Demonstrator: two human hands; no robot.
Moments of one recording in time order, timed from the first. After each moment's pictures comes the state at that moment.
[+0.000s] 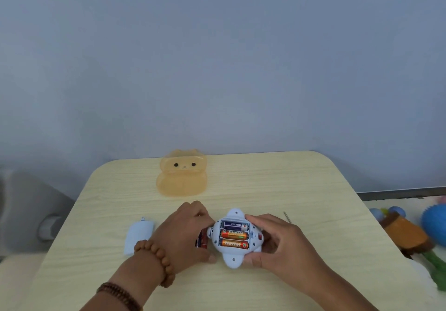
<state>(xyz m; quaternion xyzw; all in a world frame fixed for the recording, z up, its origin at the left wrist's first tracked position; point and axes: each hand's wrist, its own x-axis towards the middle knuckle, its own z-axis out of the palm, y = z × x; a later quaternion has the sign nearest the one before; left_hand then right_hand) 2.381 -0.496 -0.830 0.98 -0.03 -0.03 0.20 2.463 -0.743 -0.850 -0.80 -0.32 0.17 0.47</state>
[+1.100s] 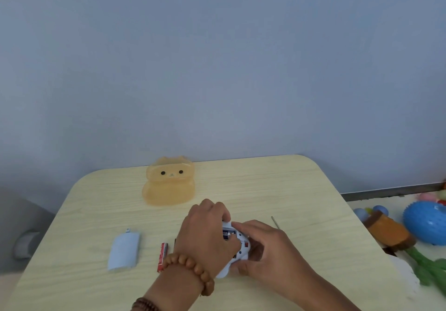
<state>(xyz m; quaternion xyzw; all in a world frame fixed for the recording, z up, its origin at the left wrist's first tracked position) 2.402 -0.570 -0.805 0.95 0.08 0.10 0.28 2.460 -0.740 -0.846 -0.82 -0.33 0.14 0.44</state>
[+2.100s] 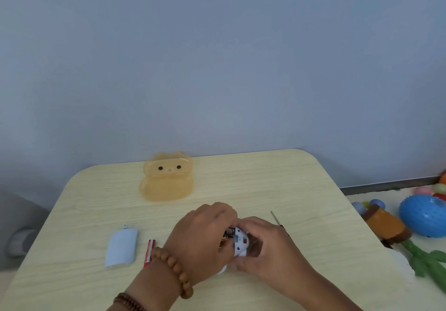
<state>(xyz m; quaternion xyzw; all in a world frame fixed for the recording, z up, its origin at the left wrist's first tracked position) 2.396 -0.554 -0.808 0.97 -0.09 0.09 0.19 2.451 -0.736 -0.834 -0.82 -0.32 0.14 0.46</state>
